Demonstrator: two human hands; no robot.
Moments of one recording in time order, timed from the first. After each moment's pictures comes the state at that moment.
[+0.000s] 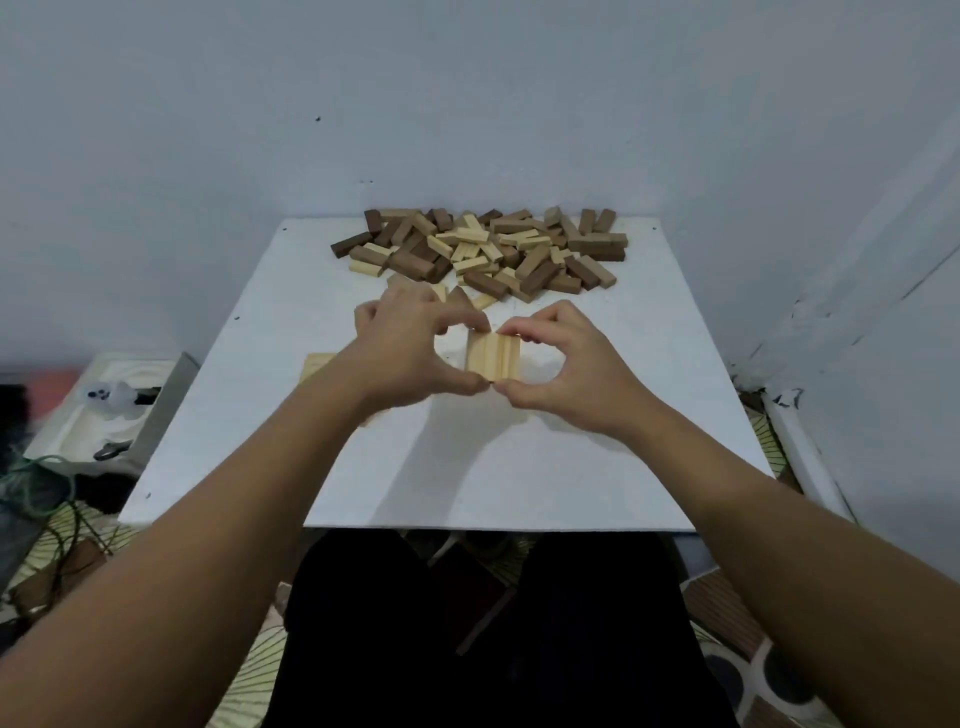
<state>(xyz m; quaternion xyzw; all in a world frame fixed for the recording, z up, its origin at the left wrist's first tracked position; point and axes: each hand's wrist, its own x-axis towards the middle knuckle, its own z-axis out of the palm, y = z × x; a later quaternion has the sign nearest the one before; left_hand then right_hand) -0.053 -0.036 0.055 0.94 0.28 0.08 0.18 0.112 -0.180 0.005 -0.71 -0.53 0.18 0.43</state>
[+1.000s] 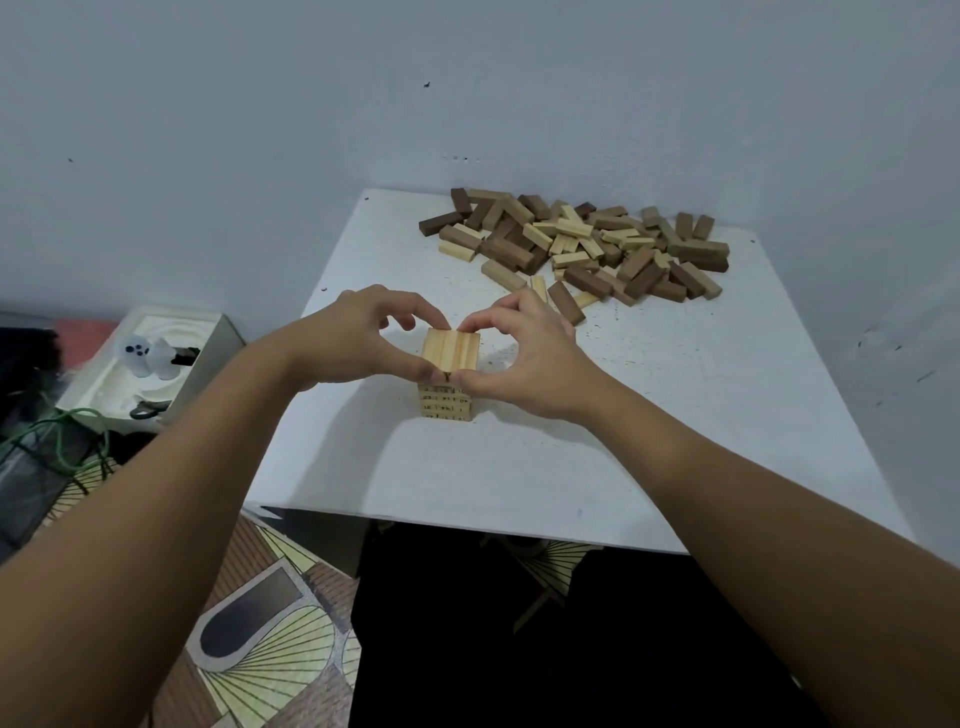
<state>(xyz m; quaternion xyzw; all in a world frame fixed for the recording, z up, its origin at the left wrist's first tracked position) -0.180 0.097 0.031 0.86 0.32 0.02 0.40 0.003 -0.058 0.010 -0.74 -0.56 0.19 0.32</state>
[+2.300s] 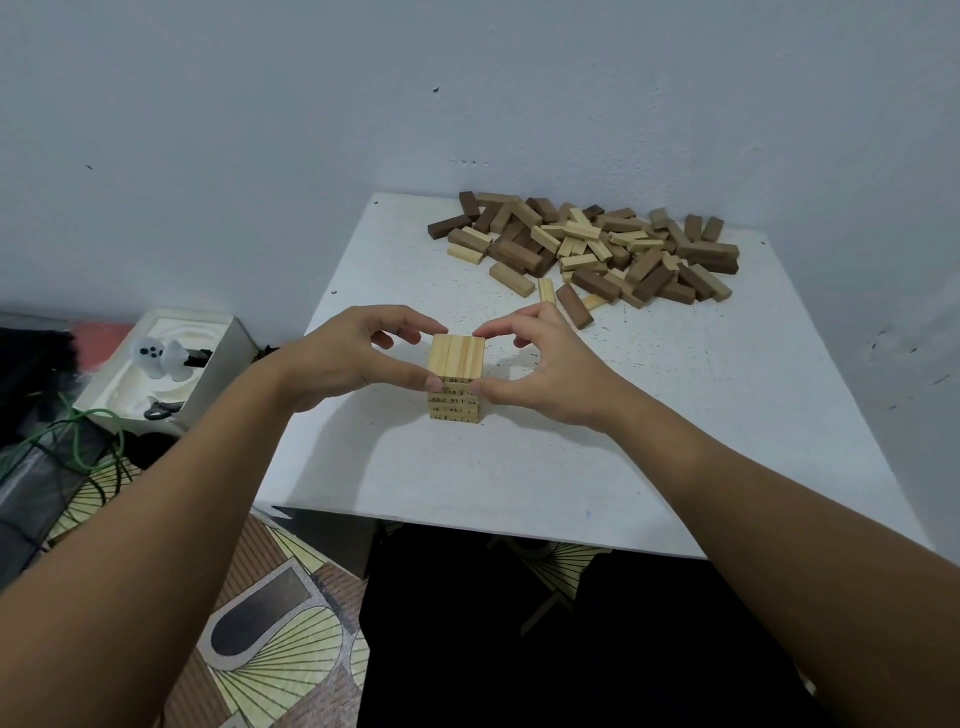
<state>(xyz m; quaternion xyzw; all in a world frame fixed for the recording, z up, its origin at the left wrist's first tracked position) -0.195 0.094 0.019 0.80 0.33 0.04 0.50 0.019 -0.063 -0.005 -0.71 -0.55 0.28 0.34</state>
